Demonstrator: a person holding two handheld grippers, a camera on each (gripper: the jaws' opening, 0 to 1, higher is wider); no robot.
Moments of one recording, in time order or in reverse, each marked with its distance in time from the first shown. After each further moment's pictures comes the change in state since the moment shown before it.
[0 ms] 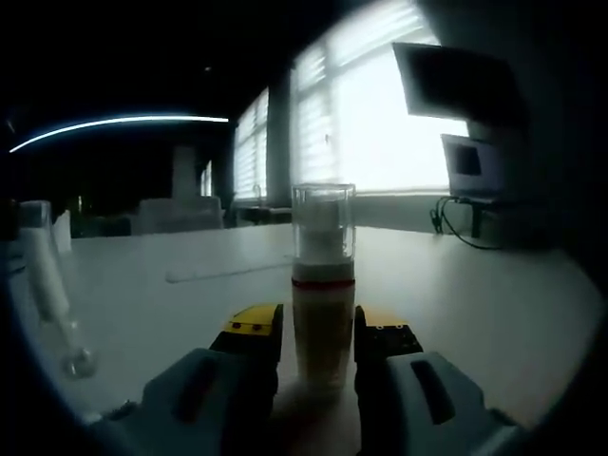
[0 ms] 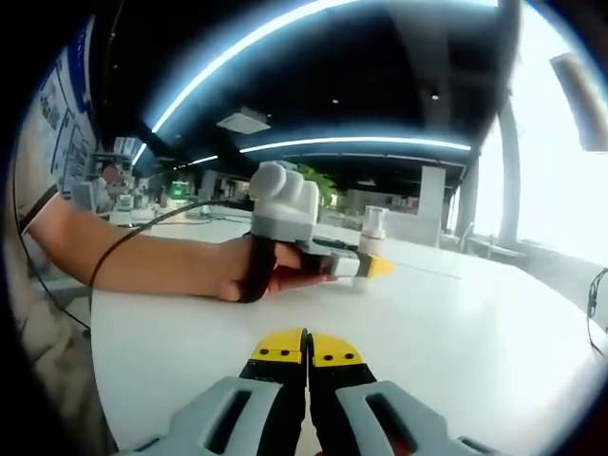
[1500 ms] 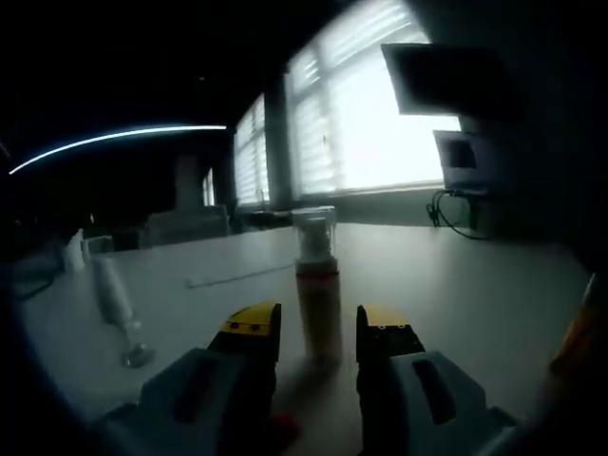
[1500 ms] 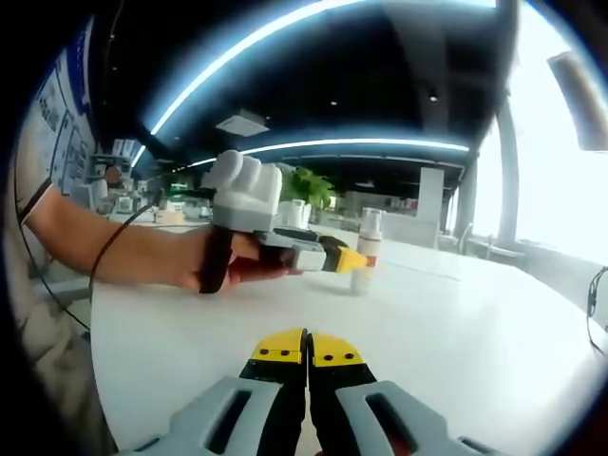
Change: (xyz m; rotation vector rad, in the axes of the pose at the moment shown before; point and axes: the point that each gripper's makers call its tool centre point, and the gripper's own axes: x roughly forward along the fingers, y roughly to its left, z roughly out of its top) left arm -0.044 0.003 0.013 0.074 0.002 0.018; right arm 0.000 0.000 0.000 0.004 -0.010 0.000
